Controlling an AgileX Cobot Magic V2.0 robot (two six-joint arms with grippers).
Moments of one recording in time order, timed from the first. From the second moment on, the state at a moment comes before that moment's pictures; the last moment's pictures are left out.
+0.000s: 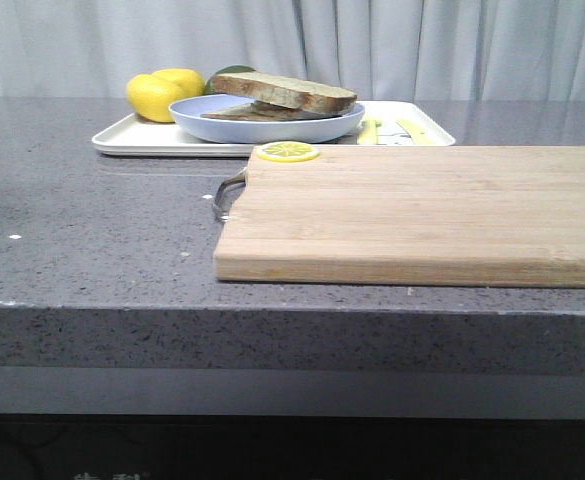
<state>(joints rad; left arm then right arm) -0.09 1.19 -1.17 0.12 0.79 -0.17 0.19 0.31 -0.34 0.25 0.26 -0.21</state>
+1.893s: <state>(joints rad) -0.05 0.00 0.00 0.06 0.17 -0.17 0.19 0.31 -0.34 0.25 0.26 -0.21</state>
